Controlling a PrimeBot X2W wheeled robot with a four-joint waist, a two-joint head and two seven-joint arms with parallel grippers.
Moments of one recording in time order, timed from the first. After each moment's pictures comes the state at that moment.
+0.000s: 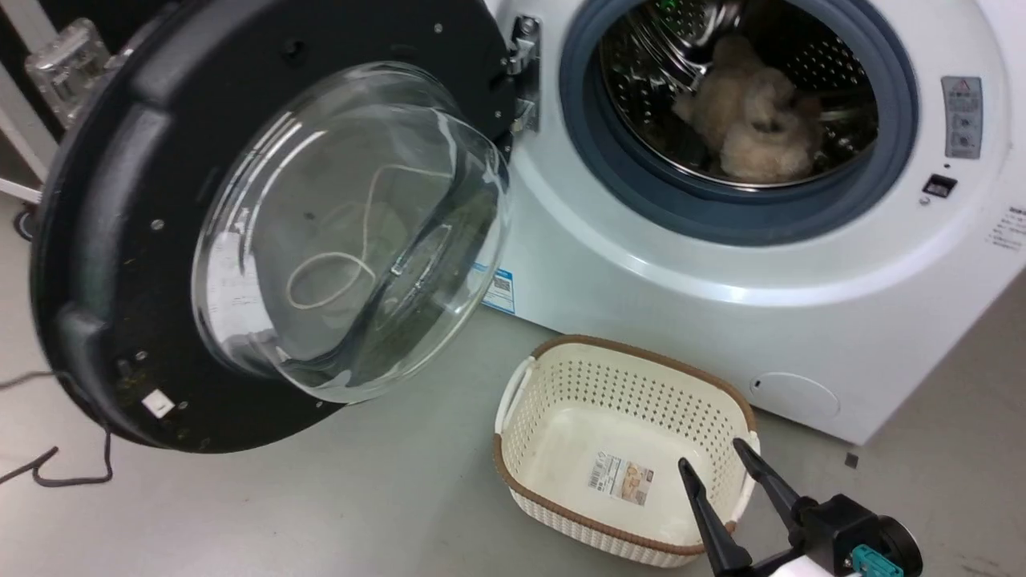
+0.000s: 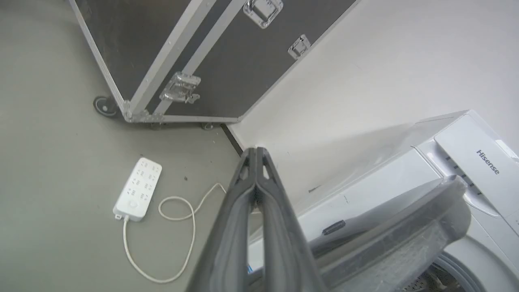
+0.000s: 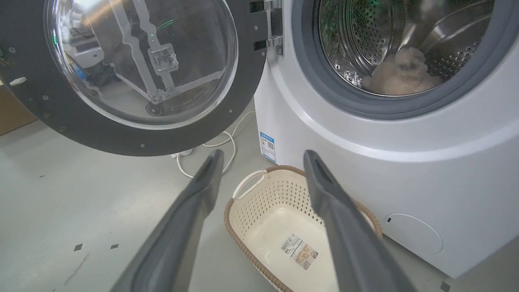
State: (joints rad) left arm -0.56 0.42 0.49 0.45 -0.87 -0.09 0.29; right arm 0.00 -0.07 0.18 0.23 0.10 0.13 -0.26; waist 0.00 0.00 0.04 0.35
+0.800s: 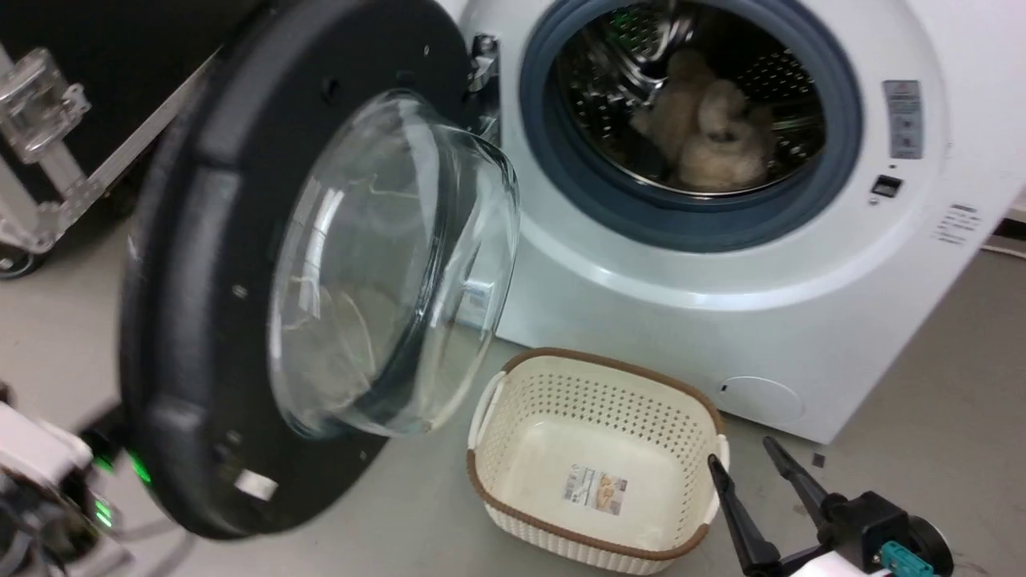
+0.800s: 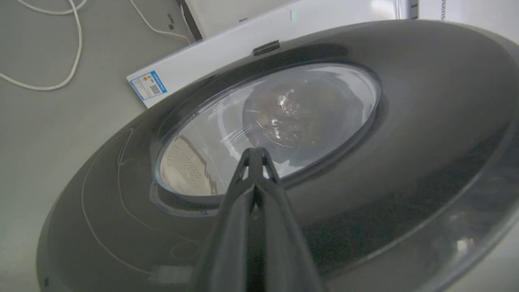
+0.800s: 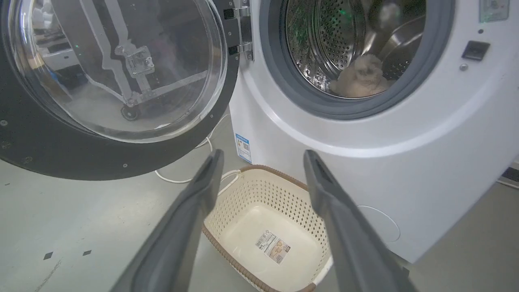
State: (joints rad) left arm -0.34 0.27 0.50 0.34 -1.25 -0.11 0.91; right arm 0.00 -0.10 0.14 0.24 0.10 0.13 -0.26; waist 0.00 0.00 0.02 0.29
